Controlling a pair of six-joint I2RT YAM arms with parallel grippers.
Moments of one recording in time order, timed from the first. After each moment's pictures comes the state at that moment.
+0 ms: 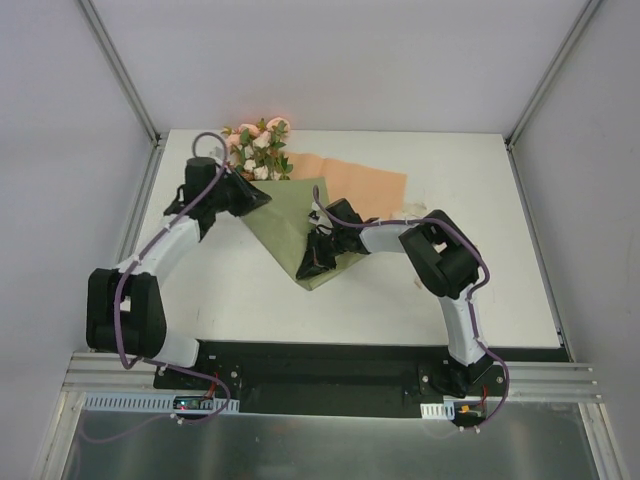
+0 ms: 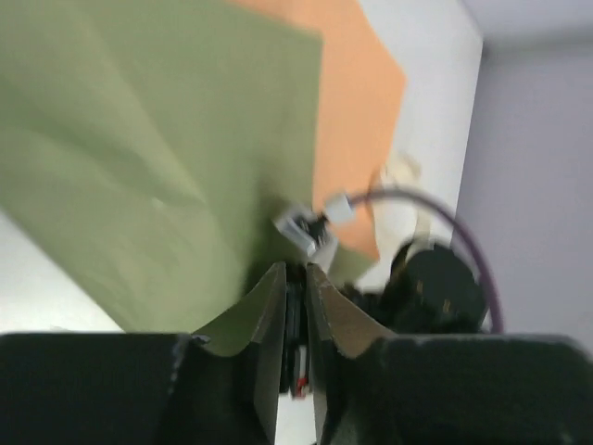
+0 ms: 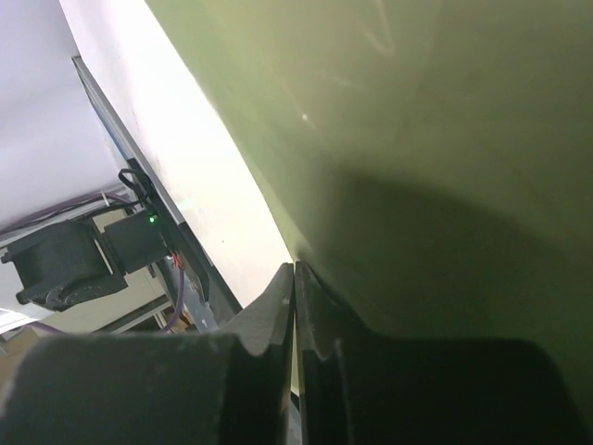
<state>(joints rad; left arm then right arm) -0.05 1.49 1.02 -0.13 0.37 -0.86 0.71 2.14 1.25 -0.04 -0.76 0.75</state>
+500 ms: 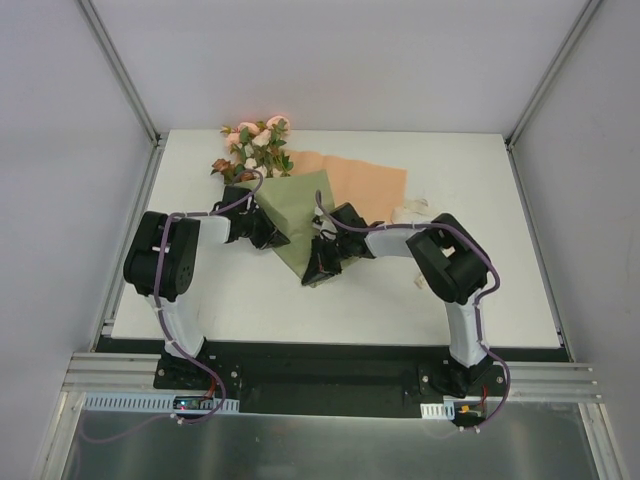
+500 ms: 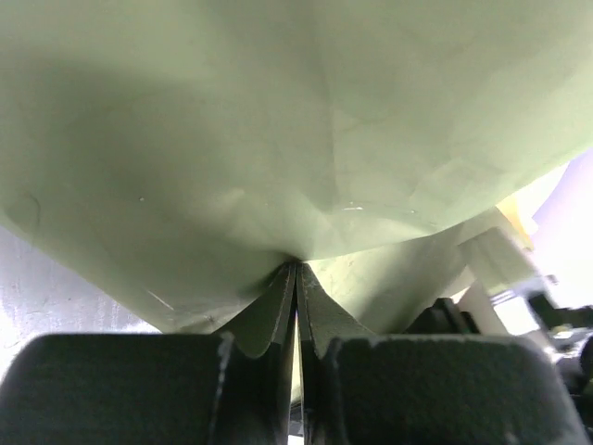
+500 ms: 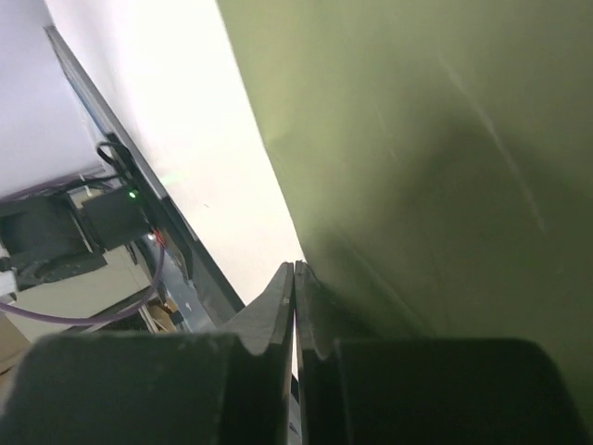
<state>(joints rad) -0.20 1.85 0.92 -0.01 0.50 -0.89 0.71 2.06 1.19 -0.09 -0.74 0.69</state>
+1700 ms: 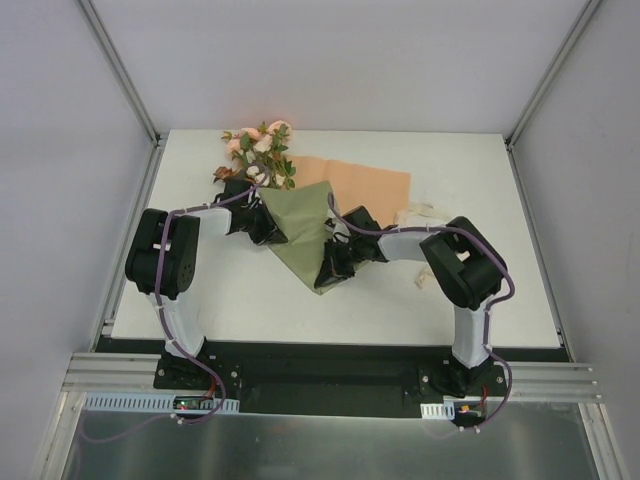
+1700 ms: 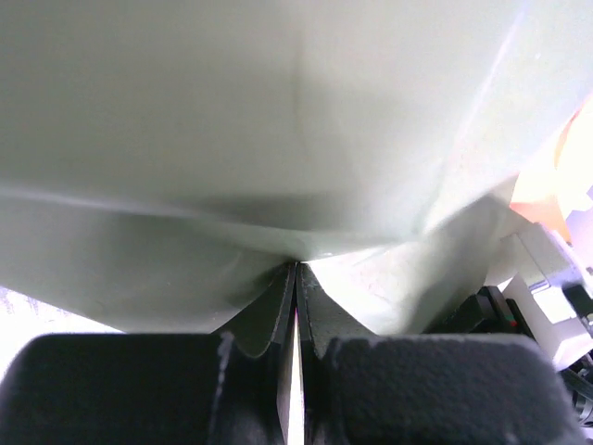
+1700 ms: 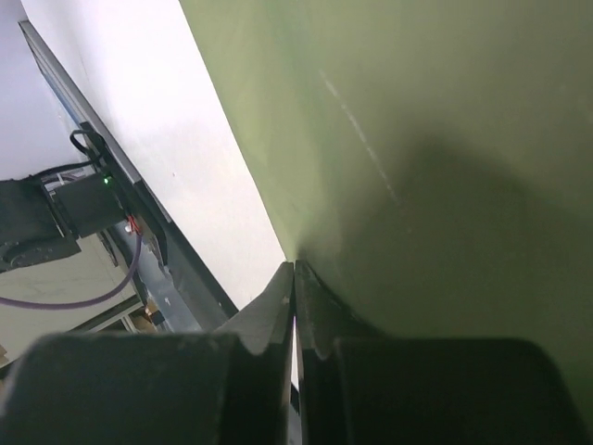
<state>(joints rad) -0.20 1.87 1.01 -0.14 0.52 -0.73 0.67 1.99 1.07 -0.08 -0.72 0.63</state>
